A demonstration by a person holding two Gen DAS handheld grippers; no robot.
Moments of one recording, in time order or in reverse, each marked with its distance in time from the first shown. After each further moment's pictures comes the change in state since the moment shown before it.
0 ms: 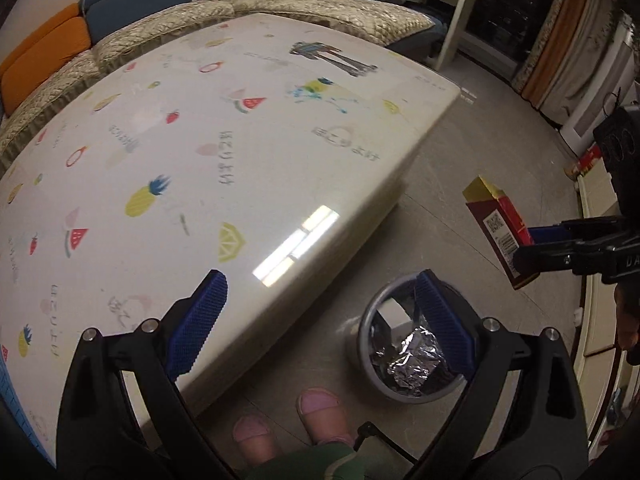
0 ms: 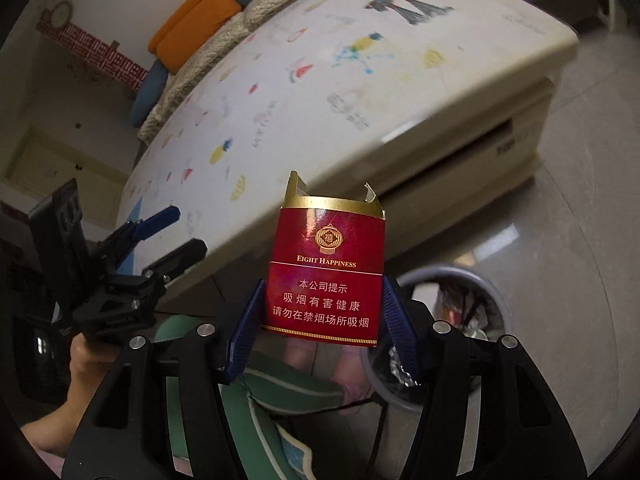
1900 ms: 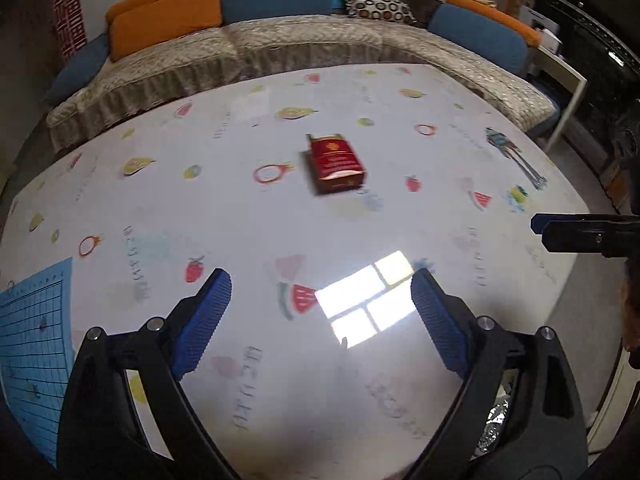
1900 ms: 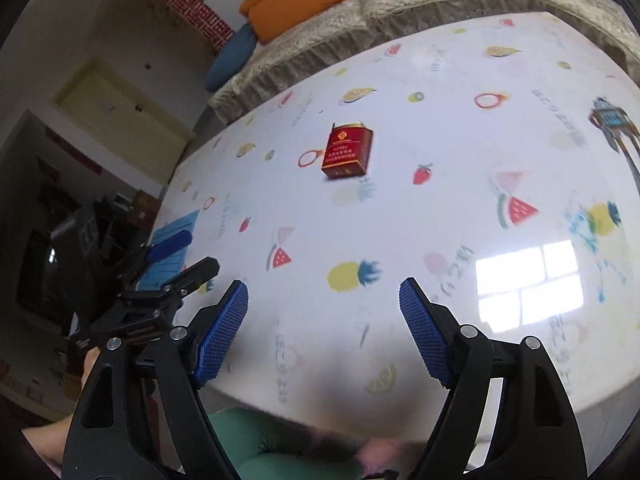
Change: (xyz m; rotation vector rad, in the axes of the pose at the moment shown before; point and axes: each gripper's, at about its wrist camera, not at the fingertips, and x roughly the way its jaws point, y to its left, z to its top) left arm -0.047 0.251 0.035 -0.337 -0.111 0.281; right arm 0.141 0.213 0.201 -0.344 0.048 0.157
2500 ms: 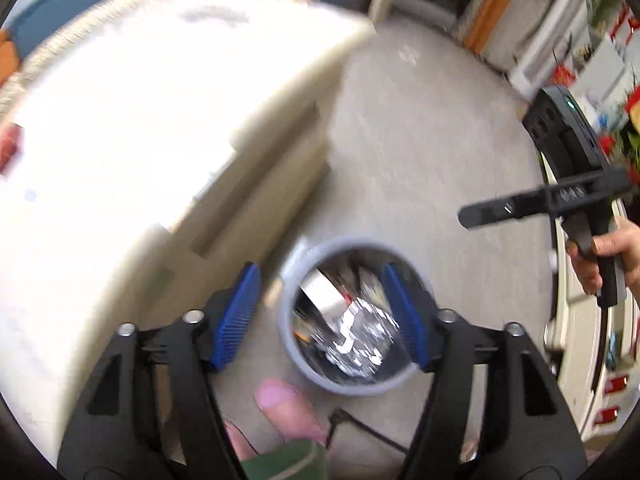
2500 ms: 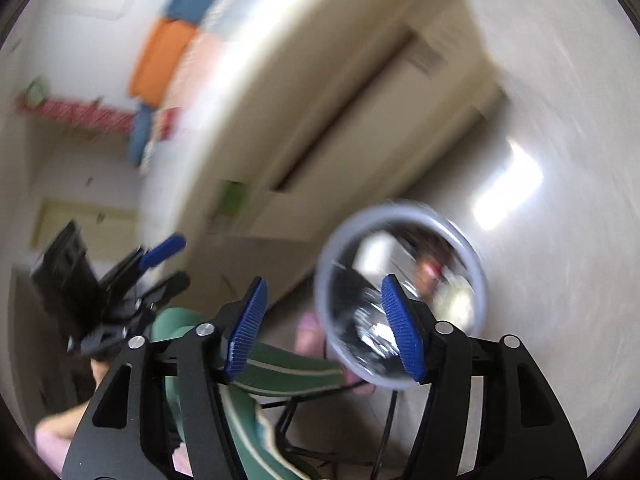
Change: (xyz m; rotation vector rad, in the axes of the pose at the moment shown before) left arm -0.014 -0.291 -0.151 0.472 0.161 -0.416; right arm -0.159 -0.208 -0.319 0.509 -0.066 0.008
